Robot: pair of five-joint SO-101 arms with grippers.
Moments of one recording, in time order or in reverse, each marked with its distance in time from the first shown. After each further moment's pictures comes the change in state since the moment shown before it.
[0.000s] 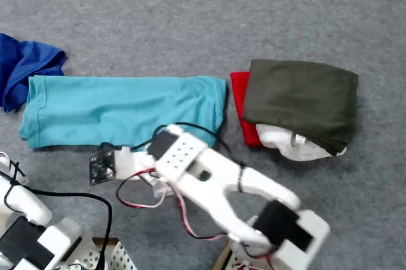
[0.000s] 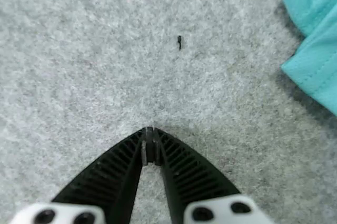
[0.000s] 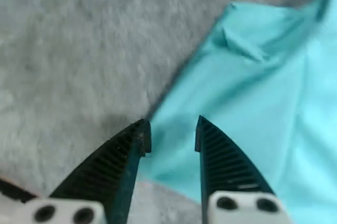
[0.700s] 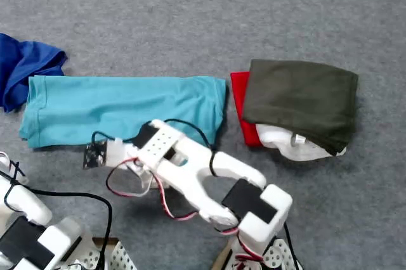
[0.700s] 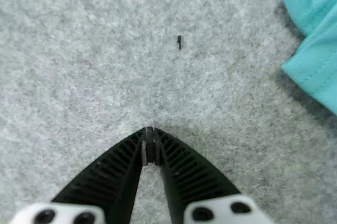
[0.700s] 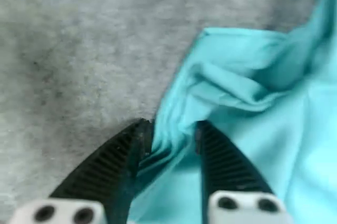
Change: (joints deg) left arm -0.1 0.0 0.0 0.0 0.0; right arm 2.1 15.5 -9.6 -4.4 -4.4
